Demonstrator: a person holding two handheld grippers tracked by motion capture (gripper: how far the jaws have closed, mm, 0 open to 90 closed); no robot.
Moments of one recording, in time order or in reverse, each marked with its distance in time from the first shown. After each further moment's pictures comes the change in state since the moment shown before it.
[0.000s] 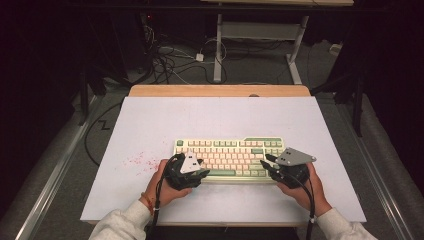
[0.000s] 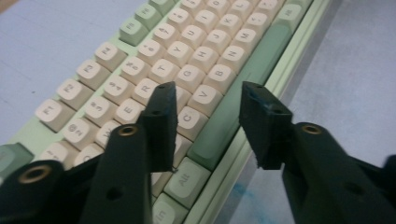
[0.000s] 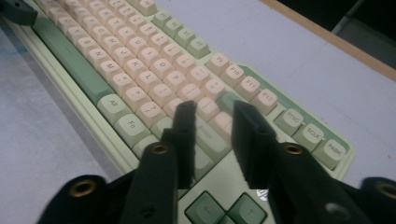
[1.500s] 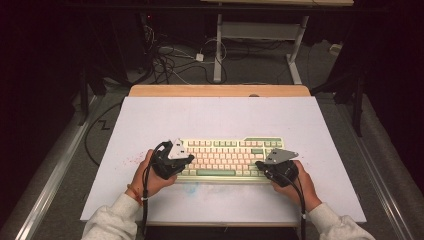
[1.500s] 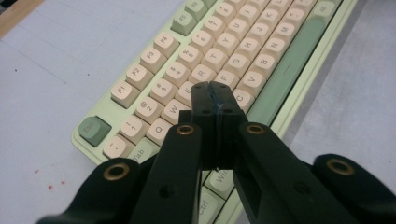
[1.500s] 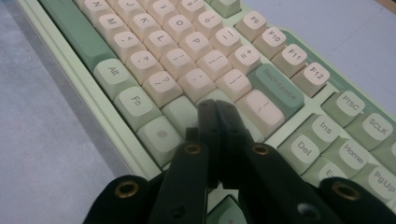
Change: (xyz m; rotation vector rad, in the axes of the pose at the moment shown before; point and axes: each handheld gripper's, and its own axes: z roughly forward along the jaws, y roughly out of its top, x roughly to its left) left arm 0.032 0.009 -0.026 0.100 0.008 -0.009; right arm 0.004 -0.003 0.032 0.130 0.063 -0.040
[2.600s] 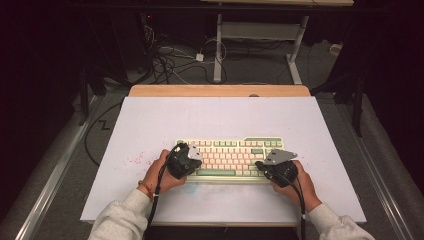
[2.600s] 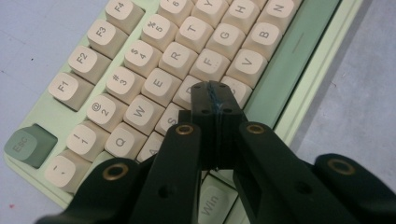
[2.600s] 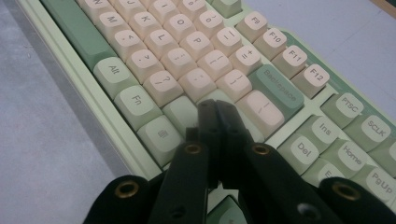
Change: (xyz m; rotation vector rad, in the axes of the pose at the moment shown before) left arm -0.007 0.011 0.038 0.141 -0.032 0.051; right arm 0.002 0.001 0.000 0.004 -0.009 -0.015
